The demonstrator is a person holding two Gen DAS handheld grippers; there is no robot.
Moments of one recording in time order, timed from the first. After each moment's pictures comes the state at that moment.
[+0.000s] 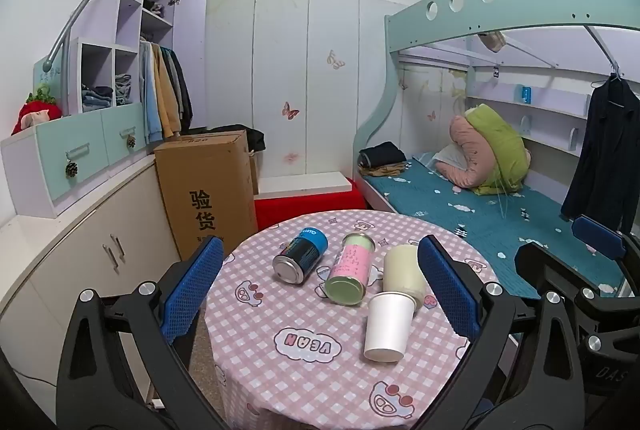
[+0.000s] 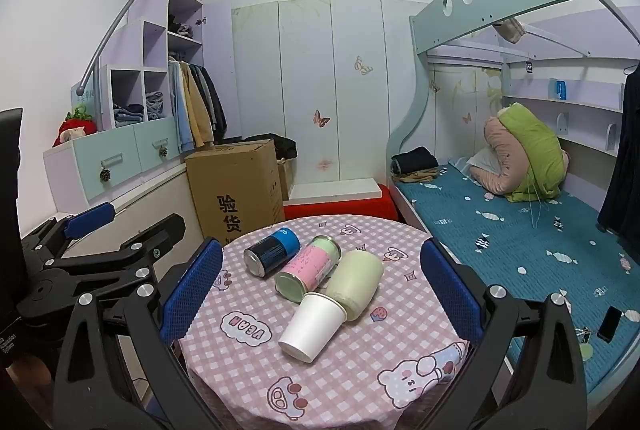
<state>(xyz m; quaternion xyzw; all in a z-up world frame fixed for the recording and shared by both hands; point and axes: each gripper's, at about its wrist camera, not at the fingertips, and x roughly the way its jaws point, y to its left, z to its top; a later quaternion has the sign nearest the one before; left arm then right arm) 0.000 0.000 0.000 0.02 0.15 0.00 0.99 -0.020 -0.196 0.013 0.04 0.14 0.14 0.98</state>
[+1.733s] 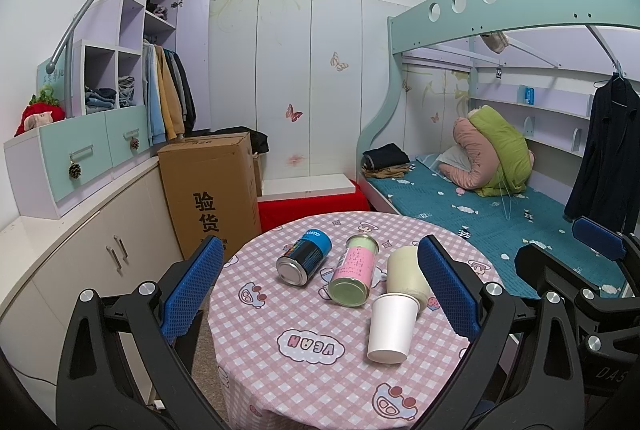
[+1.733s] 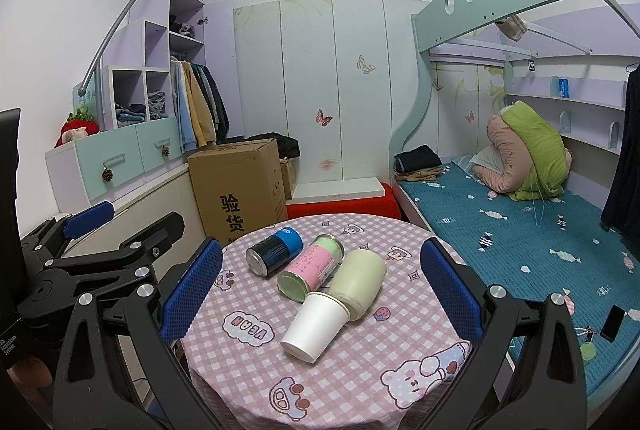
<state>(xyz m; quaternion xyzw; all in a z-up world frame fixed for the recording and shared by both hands) 0.000 0.006 0.008 0.02 0.15 0.00 0.99 -0.018 -0.192 0.008 0.04 0.15 0.14 0.98</state>
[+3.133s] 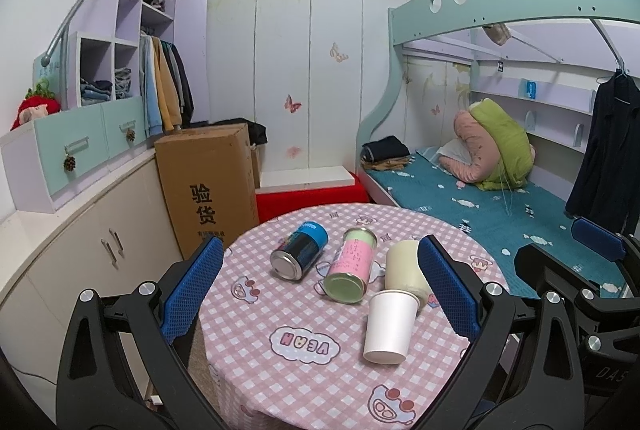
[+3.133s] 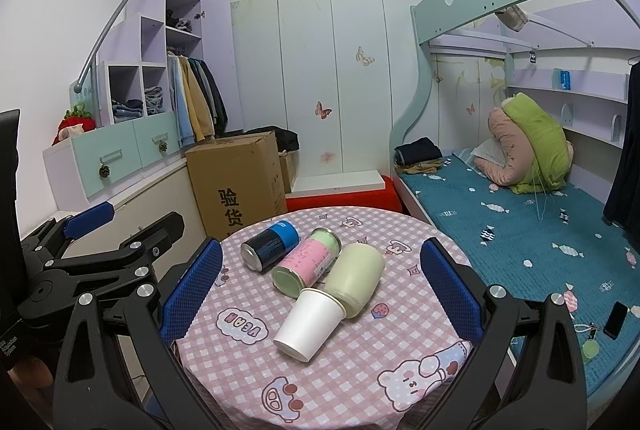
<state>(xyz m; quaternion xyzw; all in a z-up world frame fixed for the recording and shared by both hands) 0.012 0.012 -0.011 0.01 0.16 0.00 0.99 -0.004 -0.196 -0.011 0.04 0.16 0.14 0.98</state>
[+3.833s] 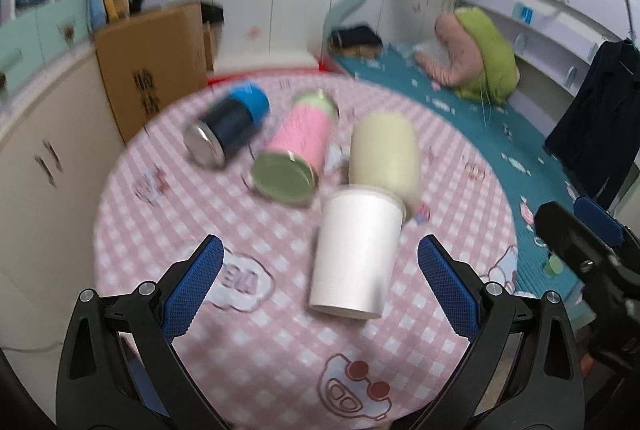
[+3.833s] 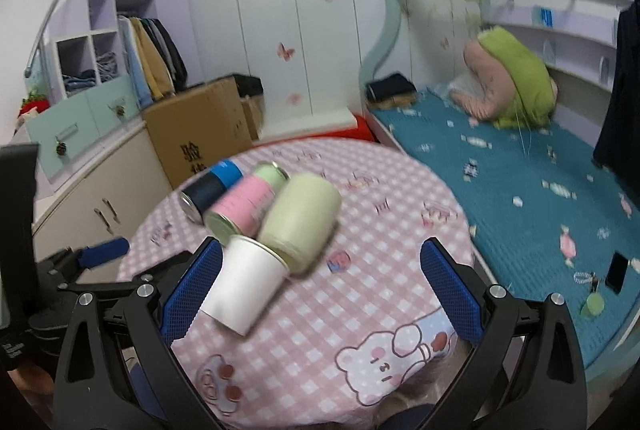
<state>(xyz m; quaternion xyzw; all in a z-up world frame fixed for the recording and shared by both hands) 0.113 -0.023 -0.131 -0.03 0.38 -0.07 0.92 0.072 -0.234 -0.089 0.07 0.28 0.09 0.95</state>
